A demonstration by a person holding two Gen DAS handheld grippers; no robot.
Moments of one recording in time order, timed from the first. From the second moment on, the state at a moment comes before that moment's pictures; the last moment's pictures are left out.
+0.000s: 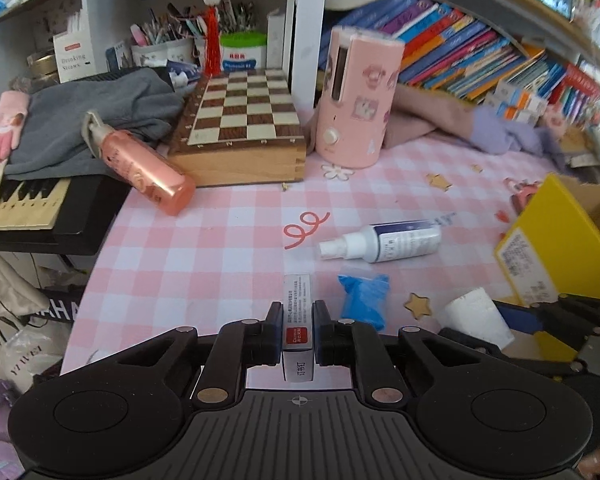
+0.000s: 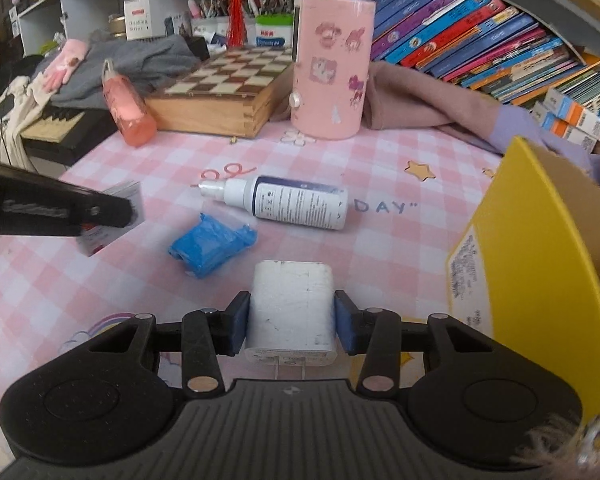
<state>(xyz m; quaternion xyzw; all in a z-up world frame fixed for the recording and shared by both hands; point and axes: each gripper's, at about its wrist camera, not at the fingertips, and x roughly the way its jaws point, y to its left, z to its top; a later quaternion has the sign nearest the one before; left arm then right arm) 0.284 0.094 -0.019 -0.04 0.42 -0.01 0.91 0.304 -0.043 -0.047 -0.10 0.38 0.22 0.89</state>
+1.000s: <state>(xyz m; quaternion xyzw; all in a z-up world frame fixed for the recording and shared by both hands) 0.109 0.092 0.037 -0.07 0.36 -0.15 0.92 0.123 -0.094 0.033 -0.05 0.35 0.17 0.92</state>
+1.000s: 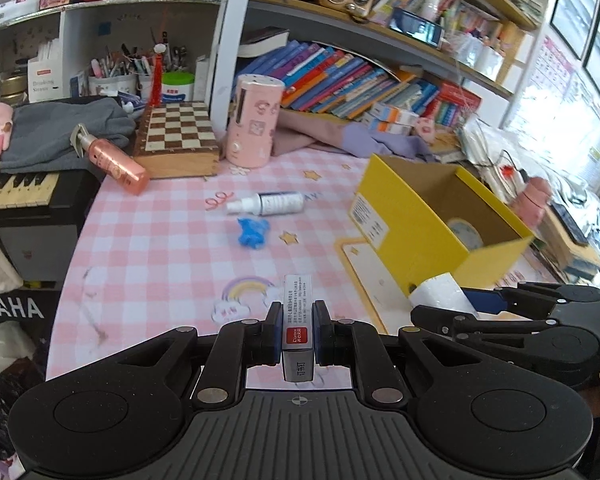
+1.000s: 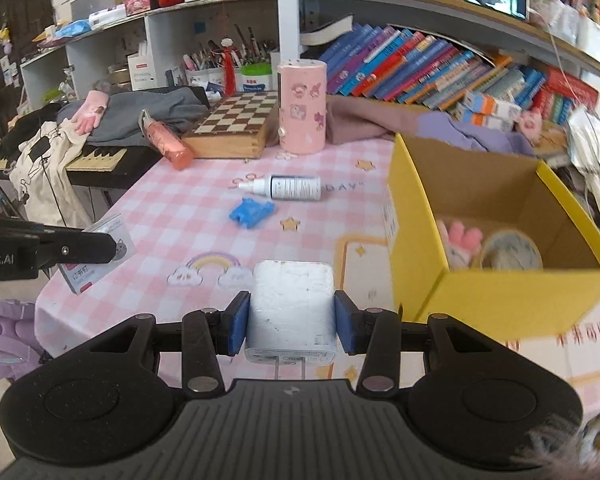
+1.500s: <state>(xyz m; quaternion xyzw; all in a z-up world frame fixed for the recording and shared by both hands) 0.053 0.067 0.033 -0.04 0.37 -0.23 0.90 0.044 -0.108 0.029 -0.02 0.36 0.11 0.92</state>
